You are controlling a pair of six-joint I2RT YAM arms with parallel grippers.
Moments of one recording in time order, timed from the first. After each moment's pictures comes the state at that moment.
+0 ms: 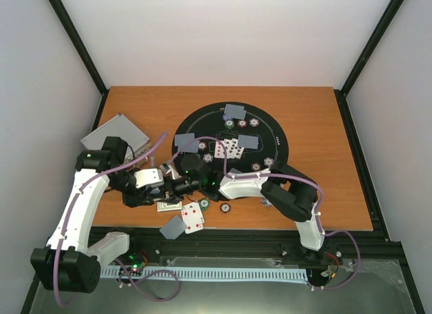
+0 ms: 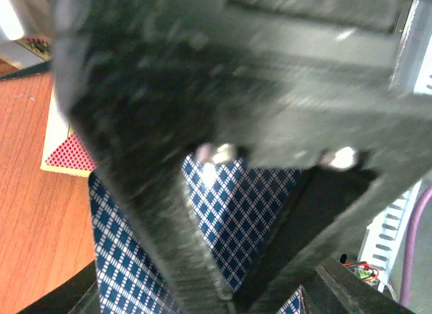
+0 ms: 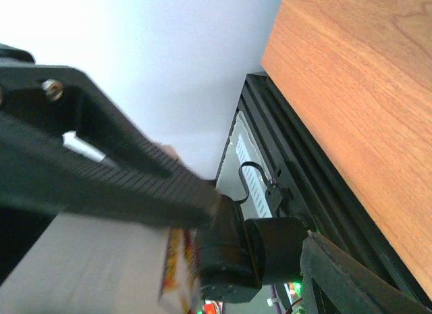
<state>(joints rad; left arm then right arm) -0.05 1.04 1.01 -1.48 0.44 1.14 1.10 1.98 1.17 0.53 -0.72 1.21</state>
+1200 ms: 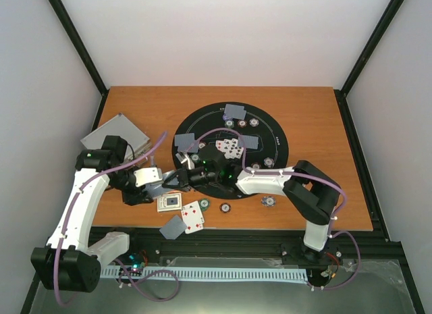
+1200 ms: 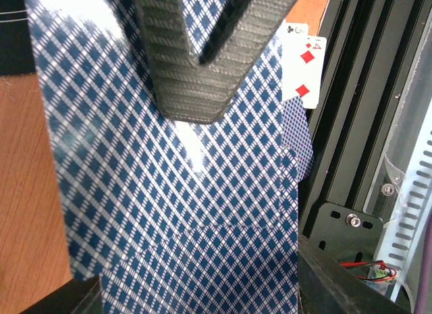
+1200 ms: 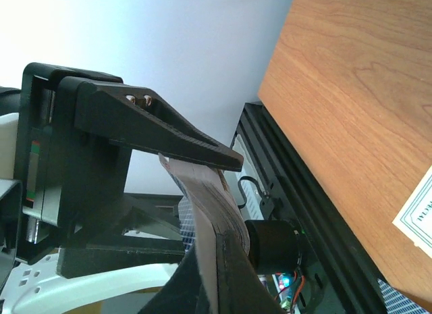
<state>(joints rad) -0.05 1.04 1.02 -1.45 0.41 1.14 1.01 1.84 1.05 0.51 -0.72 1.17</state>
